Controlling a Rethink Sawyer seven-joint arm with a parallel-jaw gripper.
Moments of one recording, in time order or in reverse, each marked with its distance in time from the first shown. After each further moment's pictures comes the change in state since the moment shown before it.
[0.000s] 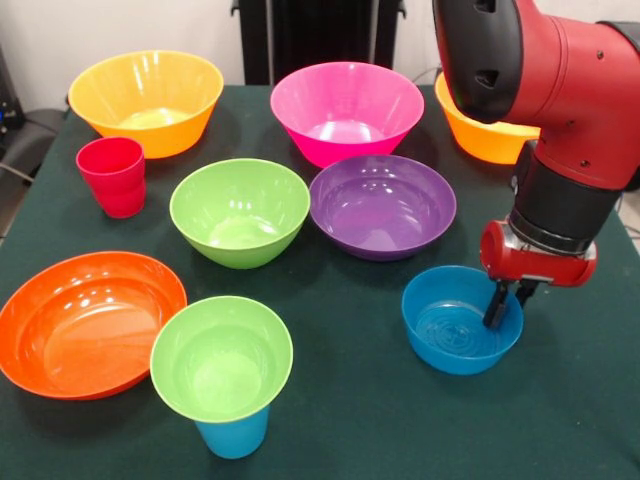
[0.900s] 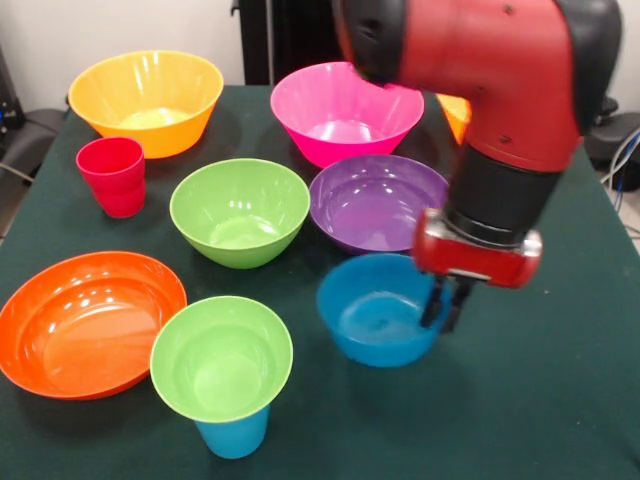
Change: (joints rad) arm -0.158 -0.097 0.042 0.000 0.005 0.061 0.000
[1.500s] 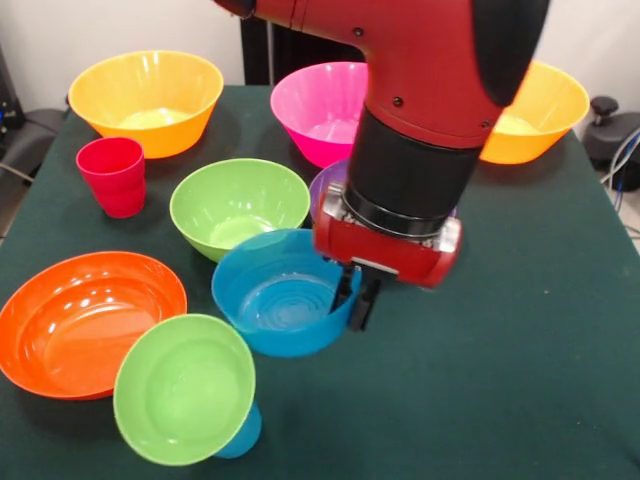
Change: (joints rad) arm -0.097 0.015 -0.010 -0.236 -0.002 0.272 0.000
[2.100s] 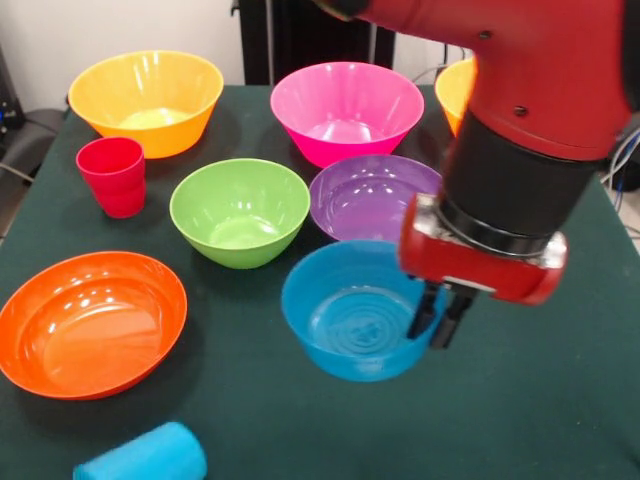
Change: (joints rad) arm 0.049 0.107 0.001 -0.277 0.011 0.209 0.000
